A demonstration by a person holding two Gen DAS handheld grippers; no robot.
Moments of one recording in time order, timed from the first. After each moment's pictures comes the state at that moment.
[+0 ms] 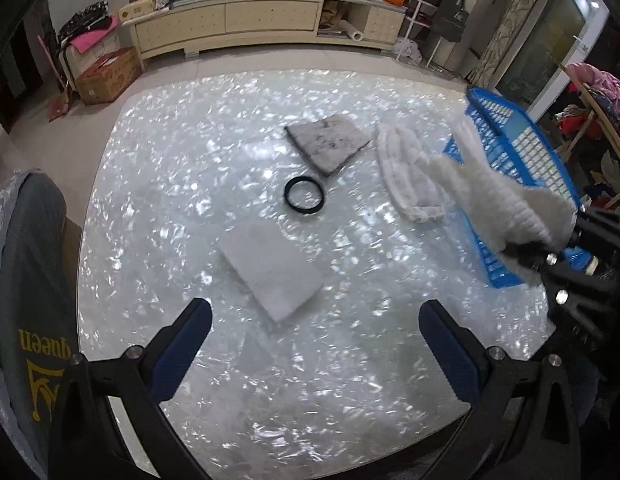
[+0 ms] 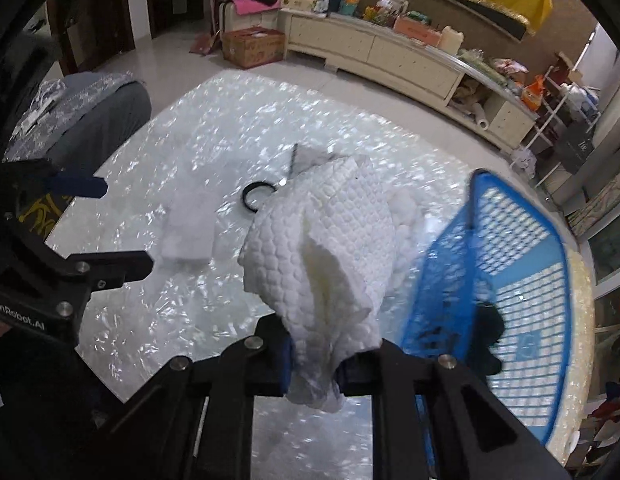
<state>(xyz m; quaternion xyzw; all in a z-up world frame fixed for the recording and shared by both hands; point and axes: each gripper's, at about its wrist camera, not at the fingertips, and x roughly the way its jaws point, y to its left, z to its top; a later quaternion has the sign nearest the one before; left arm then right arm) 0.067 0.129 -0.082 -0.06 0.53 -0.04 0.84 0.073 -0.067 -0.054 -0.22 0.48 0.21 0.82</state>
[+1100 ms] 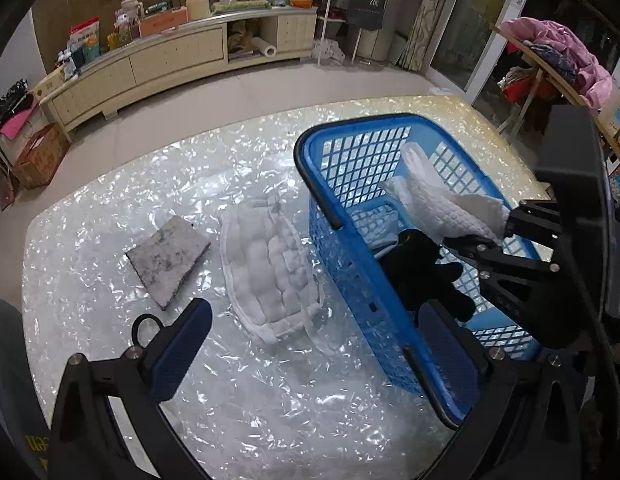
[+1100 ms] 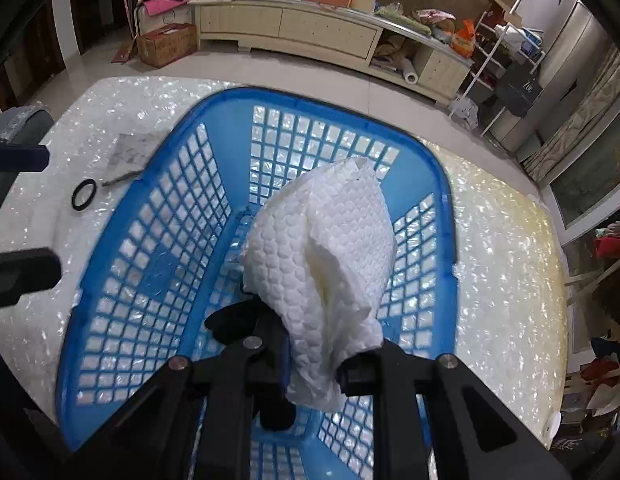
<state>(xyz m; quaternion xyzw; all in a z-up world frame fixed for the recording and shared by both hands) 0.187 -0.034 -0.061 0.01 0.51 -0.14 0.85 0.167 -0.215 -0.084 -0.19 0.52 0.11 0.83</state>
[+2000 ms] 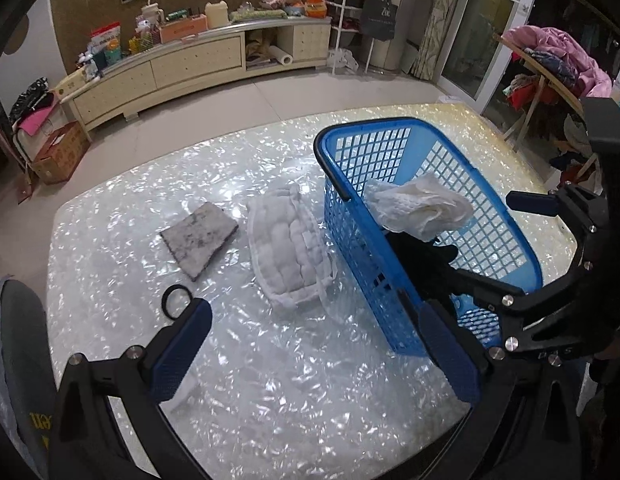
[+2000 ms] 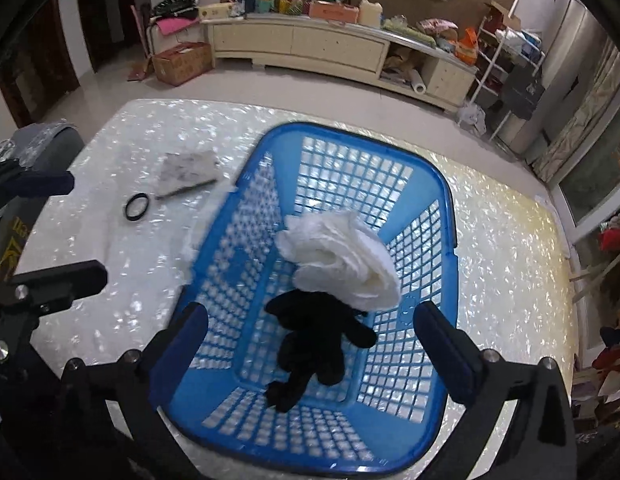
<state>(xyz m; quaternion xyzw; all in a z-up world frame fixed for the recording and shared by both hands) 0.132 -0.016 -0.028 0.01 0.49 -0.11 0.86 0.095 -0.197 -0.022 -0.16 0.50 0.14 0.84</state>
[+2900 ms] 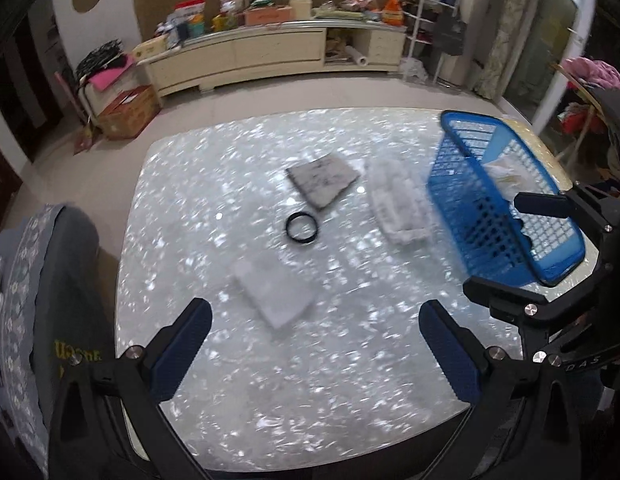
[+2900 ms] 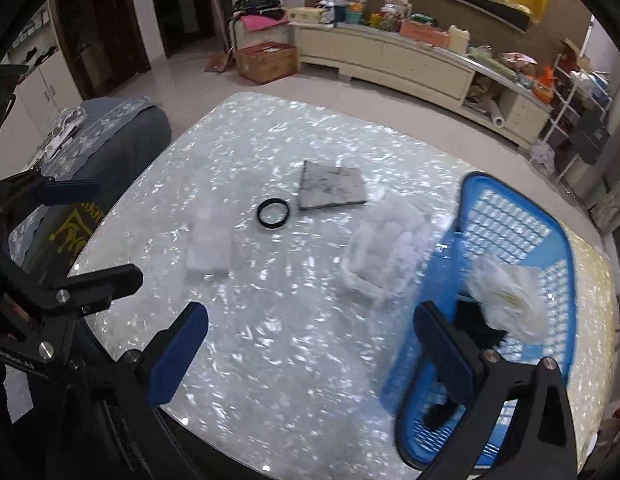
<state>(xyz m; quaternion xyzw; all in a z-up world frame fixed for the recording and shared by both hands) 0.046 0.105 -0.034 -0.02 0.50 0.00 0.87 0.075 -0.077 -0.034 -0.17 0.49 0.25 0.82</state>
